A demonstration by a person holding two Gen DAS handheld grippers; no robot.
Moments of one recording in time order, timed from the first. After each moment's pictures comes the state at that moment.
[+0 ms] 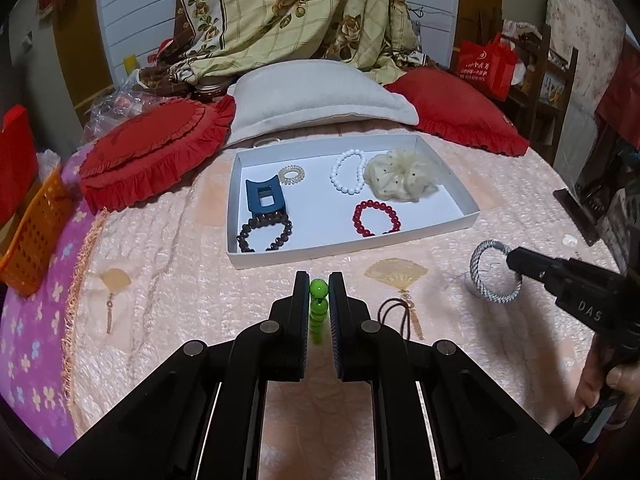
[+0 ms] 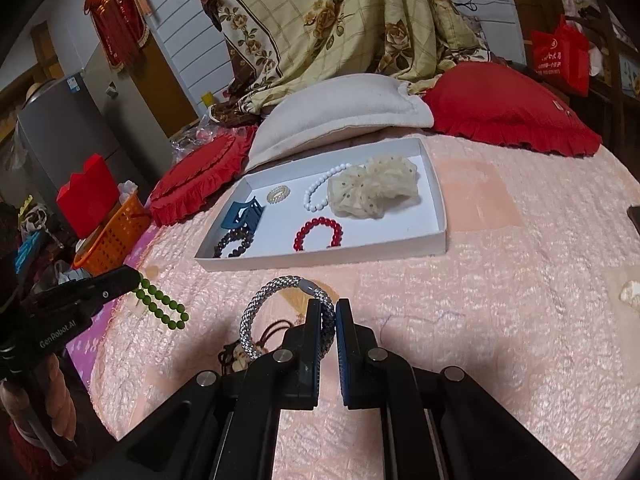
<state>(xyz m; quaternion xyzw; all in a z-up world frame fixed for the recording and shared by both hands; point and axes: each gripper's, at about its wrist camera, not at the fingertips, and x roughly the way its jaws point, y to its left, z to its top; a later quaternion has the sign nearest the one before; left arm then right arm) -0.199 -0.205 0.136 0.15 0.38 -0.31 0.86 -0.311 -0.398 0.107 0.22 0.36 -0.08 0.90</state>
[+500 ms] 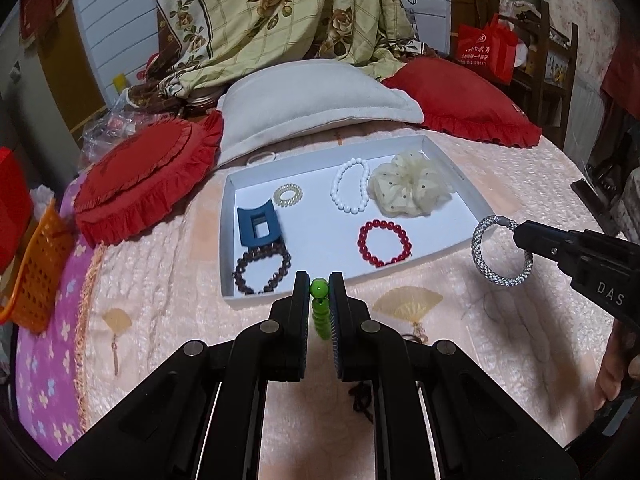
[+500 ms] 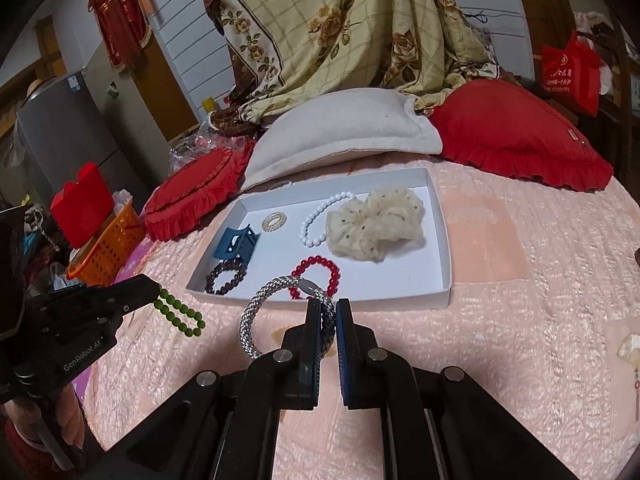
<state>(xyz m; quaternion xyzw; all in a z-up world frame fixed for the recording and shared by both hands) -0.170 -0.250 0.133 0.20 0.37 -0.30 0.86 -0.271 -0.425 0.118 0.21 0.35 -0.08 0.91</state>
